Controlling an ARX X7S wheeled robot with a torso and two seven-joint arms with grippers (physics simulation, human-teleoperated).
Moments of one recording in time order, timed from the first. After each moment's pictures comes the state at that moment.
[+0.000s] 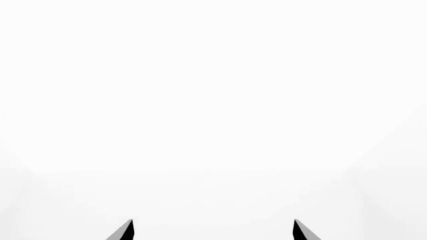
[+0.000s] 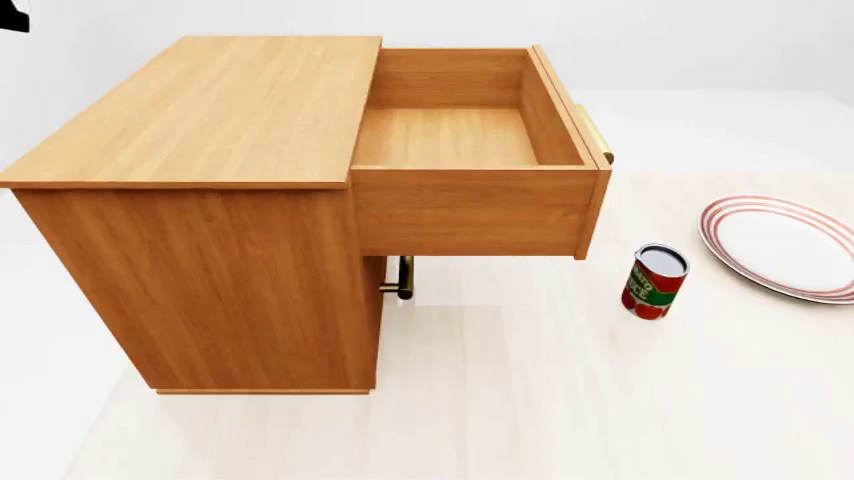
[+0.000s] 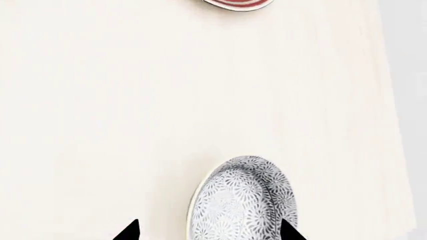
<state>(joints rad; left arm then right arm) -0.80 -0.59 -0.20 0.77 -0.79 -0.45 -0.19 1.92 1.36 -1.86 0.16 1.31 1.16 0.20</state>
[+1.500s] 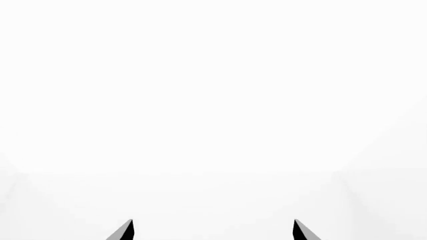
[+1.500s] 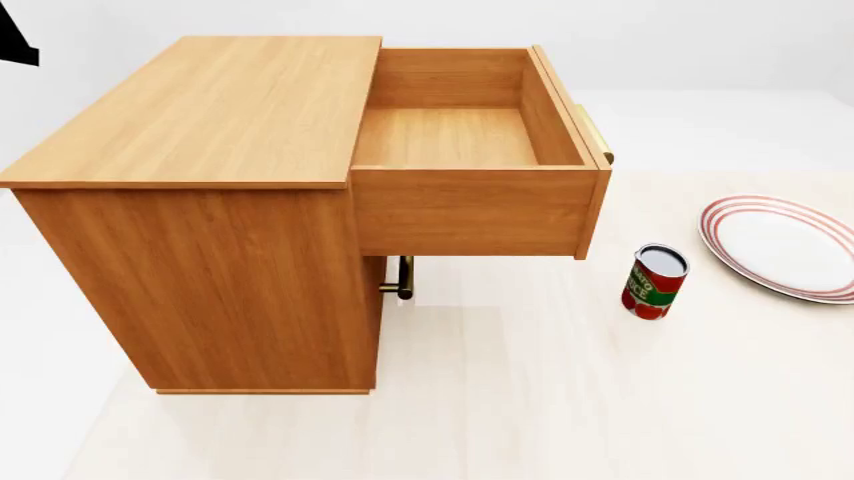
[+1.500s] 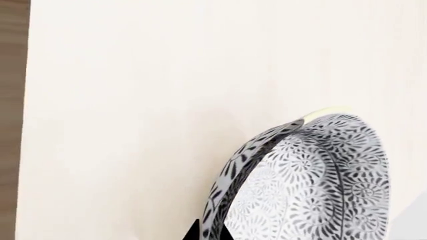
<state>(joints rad) -0.76 -0.60 -0.20 0.84 -0.83 -0.44 -0.23 1.39 1.18 -1.96 0.50 1.42 0.77 0.30</state>
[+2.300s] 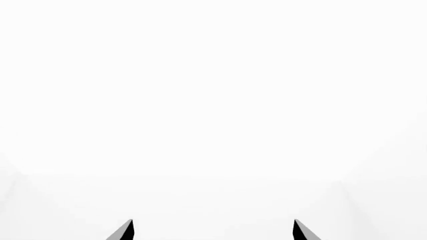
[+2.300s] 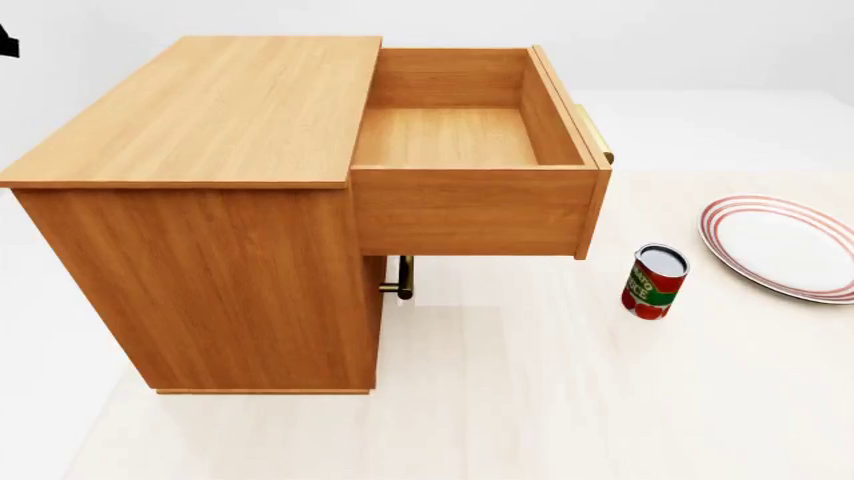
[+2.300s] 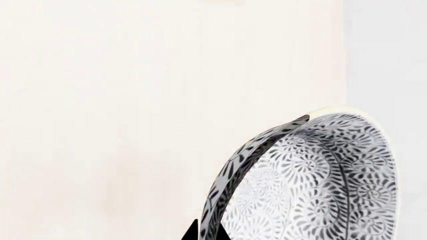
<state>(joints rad) -0.76 -0.59 -0.20 0.83 -0.84 -0.40 -0.23 1.87 1.39 -1.83 0.03 1.14 1.25 0.22</state>
